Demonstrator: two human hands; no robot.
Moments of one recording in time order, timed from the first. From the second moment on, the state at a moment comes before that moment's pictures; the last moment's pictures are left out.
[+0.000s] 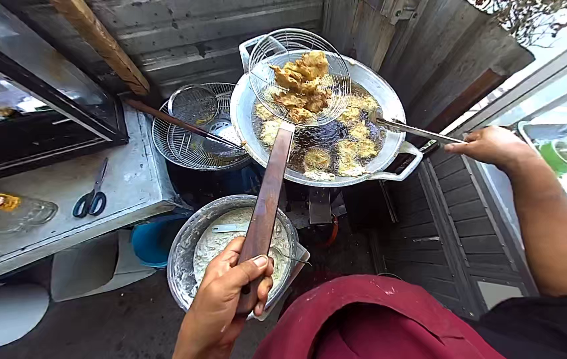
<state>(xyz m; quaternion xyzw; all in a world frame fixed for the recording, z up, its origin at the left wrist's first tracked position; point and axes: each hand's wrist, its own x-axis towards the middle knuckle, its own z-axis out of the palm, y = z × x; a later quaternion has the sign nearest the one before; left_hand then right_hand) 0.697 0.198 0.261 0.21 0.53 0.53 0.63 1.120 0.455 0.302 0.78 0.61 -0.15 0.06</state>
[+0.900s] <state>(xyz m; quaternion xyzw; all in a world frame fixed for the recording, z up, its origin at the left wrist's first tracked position) 0.646 0.211 0.323 0.25 0.46 0.57 0.63 0.951 0.456 0.285 0.63 0.77 -0.05 0.04</state>
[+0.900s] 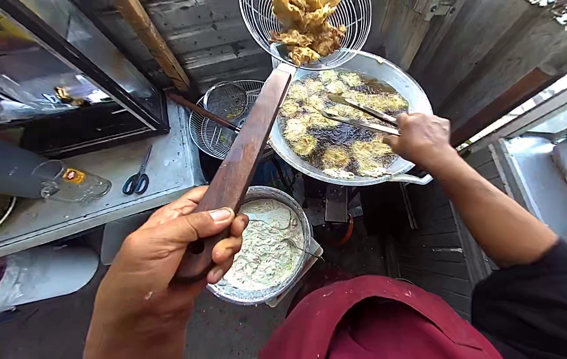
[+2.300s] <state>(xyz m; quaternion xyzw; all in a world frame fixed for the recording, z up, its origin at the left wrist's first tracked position) 0.633 0.205 0.298 0.18 0.53 0.56 0.61 0.981 0.506 0.277 0.70 0.69 -0.15 -0.01</state>
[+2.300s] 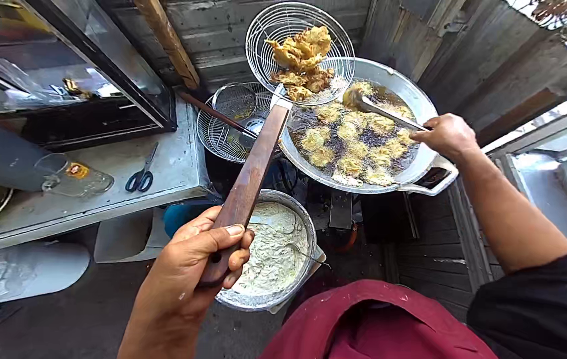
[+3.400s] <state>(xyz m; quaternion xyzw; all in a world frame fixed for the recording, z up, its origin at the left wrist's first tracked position) 0.631 0.220 0.327 0.21 0.49 0.57 0.62 0.901 0.533 0.259 0.62 0.78 0.00 0.08</state>
